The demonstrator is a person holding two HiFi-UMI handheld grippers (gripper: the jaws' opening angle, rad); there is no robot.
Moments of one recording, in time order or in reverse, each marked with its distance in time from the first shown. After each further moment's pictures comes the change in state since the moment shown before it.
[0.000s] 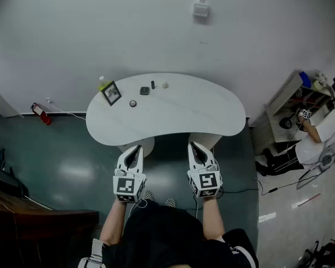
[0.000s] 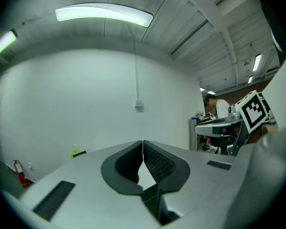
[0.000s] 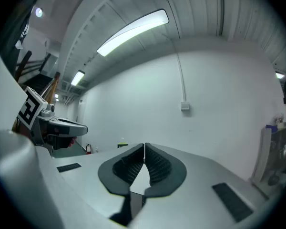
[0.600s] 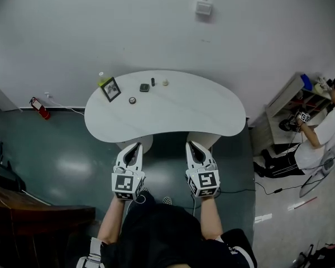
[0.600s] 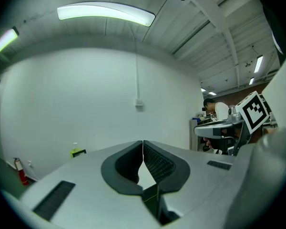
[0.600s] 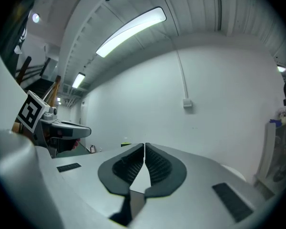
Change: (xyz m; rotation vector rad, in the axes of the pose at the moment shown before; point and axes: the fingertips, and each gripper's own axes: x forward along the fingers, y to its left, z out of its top) left arm 0.005 -0.005 -0.010 -0.012 0.022 0.013; right arm 0.003 -0.002 -0.004 0.039 0.018 0.052
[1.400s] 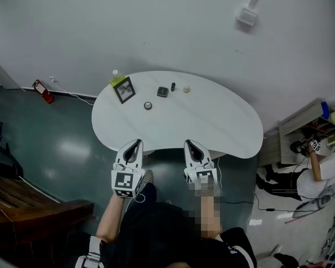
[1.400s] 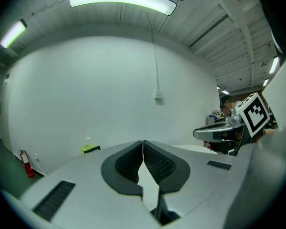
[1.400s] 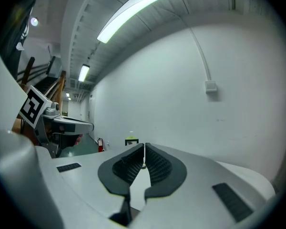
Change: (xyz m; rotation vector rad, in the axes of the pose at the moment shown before) left arm 0.092 0.154 -0.028 -0.075 0.054 0.092; right arm 0.195 0.033 -0.015 -0.032 0.110 0.126
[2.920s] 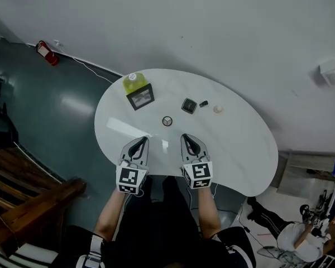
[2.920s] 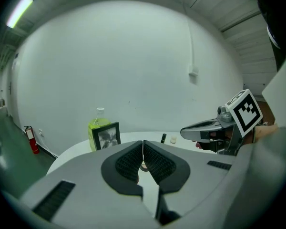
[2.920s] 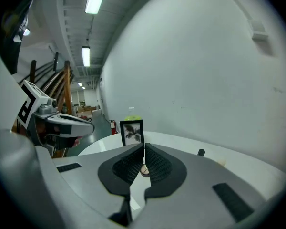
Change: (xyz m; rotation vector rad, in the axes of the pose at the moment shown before) left arm 0.183 0.172 -0.092 -0.168 0.225 0.101; right arm 0.306 -0.005 -0.062 -0.009 0.276 0.232
